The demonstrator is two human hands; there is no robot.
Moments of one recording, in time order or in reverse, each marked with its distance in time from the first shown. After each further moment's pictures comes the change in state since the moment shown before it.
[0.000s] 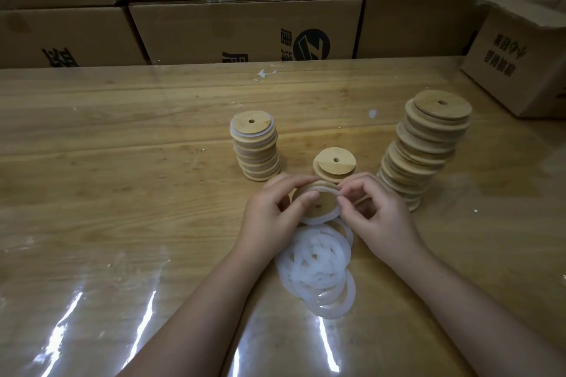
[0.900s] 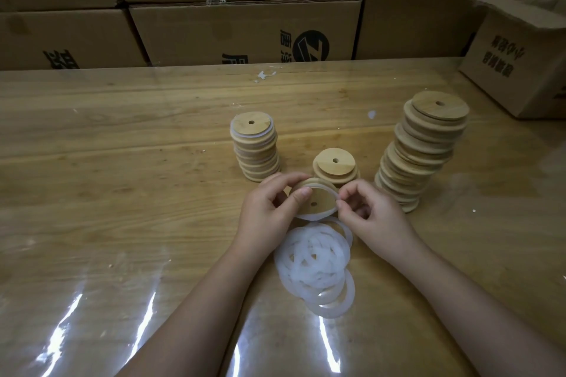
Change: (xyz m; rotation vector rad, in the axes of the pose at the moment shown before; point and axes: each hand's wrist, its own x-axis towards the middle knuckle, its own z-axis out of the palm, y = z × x) left_hand 0.003 -0.005 -0.002 -0.048 0.036 -0.098; right_hand 0.001 0.006 0.000 0.024 -0.115 0.211
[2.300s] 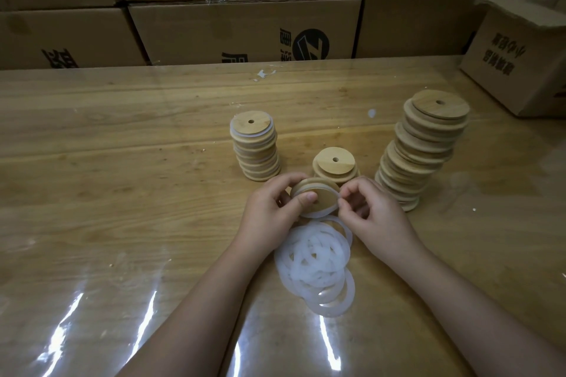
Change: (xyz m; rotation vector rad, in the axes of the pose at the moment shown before) left_hand 0.000 0.002 0.000 -0.005 -0.087 -0.075; right_hand -0.001 0.001 0.002 -0.111 0.058 -0.034
